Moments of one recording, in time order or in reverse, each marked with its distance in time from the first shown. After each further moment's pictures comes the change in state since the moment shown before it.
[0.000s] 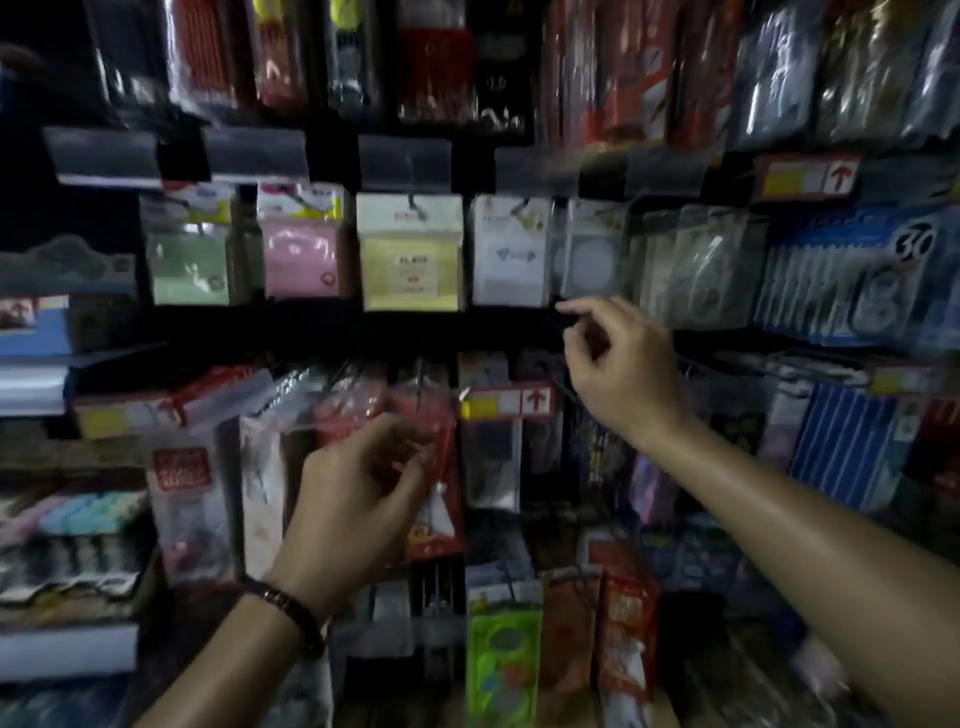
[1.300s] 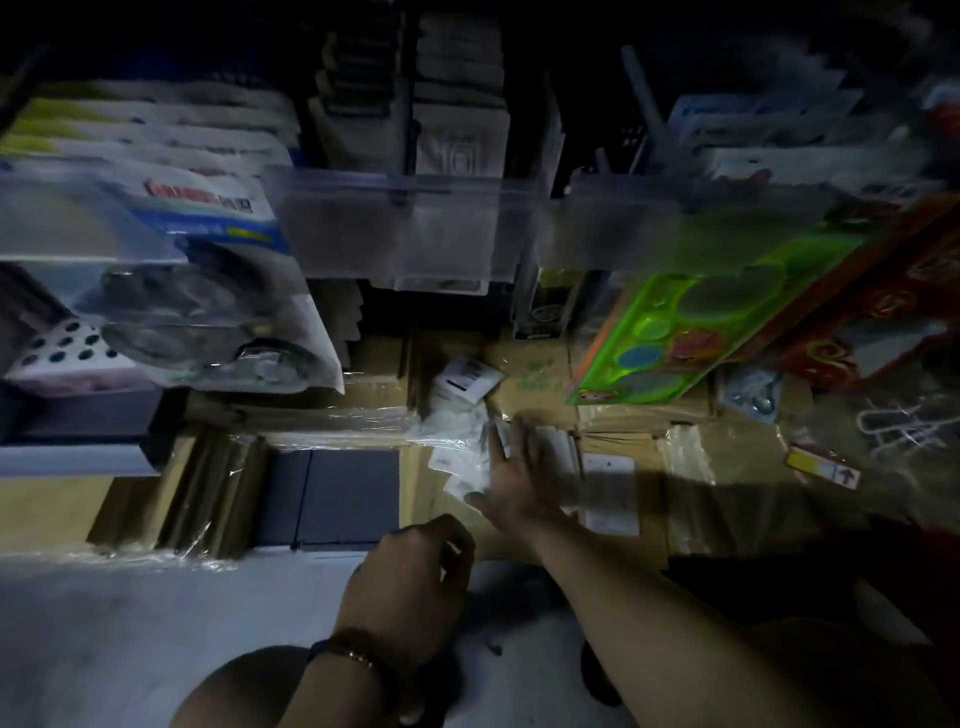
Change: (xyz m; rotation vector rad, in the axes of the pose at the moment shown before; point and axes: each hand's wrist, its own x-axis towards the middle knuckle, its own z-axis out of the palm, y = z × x) left_hand -0.385 -0.288 0.165 0.196 -0.959 -0.884; right_hand -0.682 0.002 0.326 -0.188 -1.525 0.624
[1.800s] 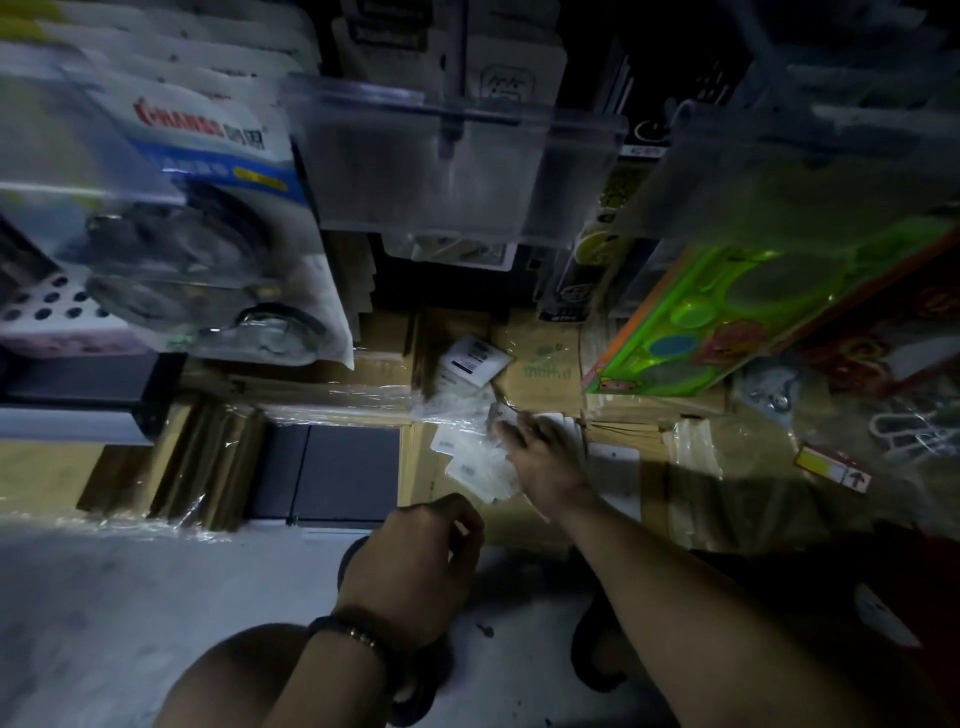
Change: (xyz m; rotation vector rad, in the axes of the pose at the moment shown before) left_hand 0.009 -0.003 0.002 -0.036 -0.014 0.006; right_hand 0.013 0.039 -0.010 -0.257 -0.002 -0.229
